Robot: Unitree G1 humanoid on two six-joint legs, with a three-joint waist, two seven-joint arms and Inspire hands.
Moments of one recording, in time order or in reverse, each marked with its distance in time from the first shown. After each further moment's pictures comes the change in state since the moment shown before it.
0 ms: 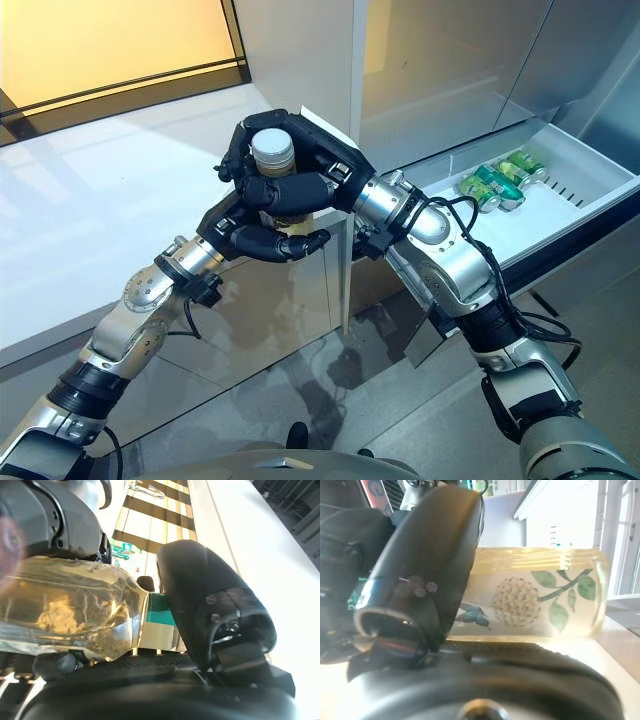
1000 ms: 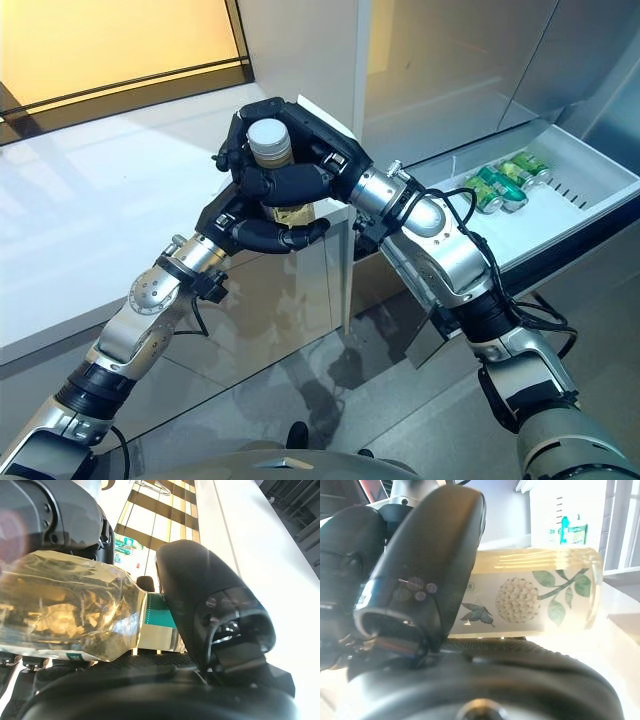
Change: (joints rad) left arm -0.002 -0.022 0.003 -0.004 0.038 -0.034 0.076; right arm -0.042 0.003 0.013 0.027 -0.039 -0.047 -0.030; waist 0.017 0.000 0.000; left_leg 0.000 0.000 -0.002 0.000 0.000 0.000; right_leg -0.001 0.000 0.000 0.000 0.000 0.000
